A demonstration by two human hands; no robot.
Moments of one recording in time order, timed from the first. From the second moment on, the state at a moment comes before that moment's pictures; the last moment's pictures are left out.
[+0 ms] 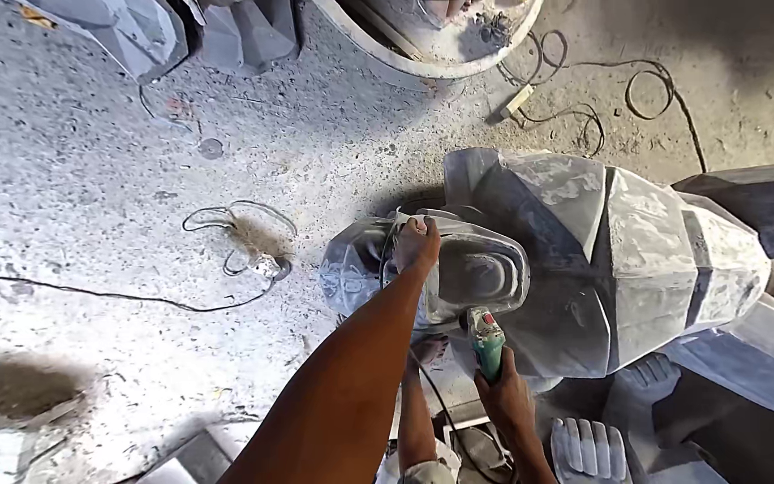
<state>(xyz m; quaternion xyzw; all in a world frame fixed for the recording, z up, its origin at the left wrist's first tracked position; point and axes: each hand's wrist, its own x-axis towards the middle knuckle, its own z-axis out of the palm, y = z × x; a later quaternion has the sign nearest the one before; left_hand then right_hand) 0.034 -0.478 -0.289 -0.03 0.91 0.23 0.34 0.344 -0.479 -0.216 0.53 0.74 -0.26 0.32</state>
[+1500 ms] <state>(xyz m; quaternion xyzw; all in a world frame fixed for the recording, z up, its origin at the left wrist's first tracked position) 0.029 -0.483 -0.289 -0.01 0.90 0.23 0.38 0.212 -0.327 -0.152 0.37 0.70 -0.10 0.60</state>
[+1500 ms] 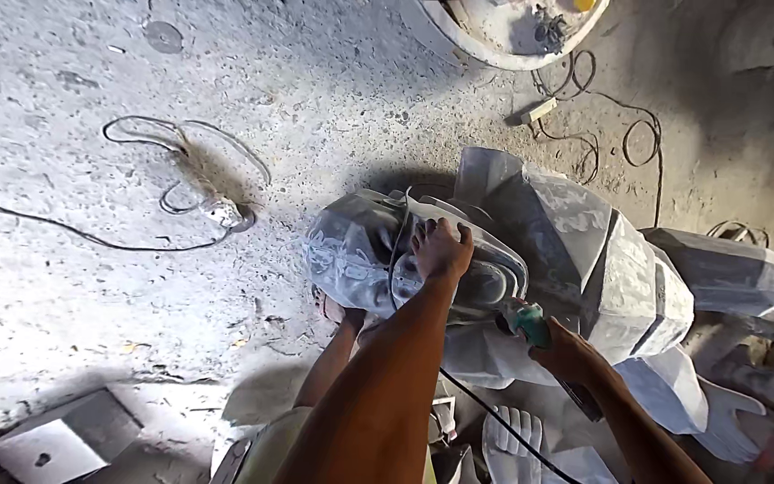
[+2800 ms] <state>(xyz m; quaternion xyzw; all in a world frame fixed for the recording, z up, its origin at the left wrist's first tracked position) 0.026 -0.483 -0.290 -0.01 0.88 0.25 0.41 0.219 -0.325 -0.147 0.37 0.72 -0.07 0.59</state>
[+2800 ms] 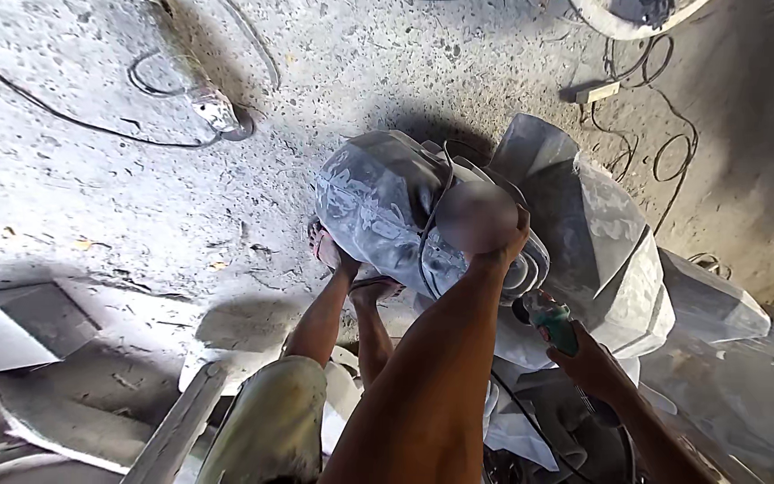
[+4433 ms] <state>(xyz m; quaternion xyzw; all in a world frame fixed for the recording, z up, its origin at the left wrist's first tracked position) 0.028 -0.495 -0.247 0.00 0.94 0.23 0.27 0.146 -0.362 -0.228 0.40 0.60 -0.24 0.65</state>
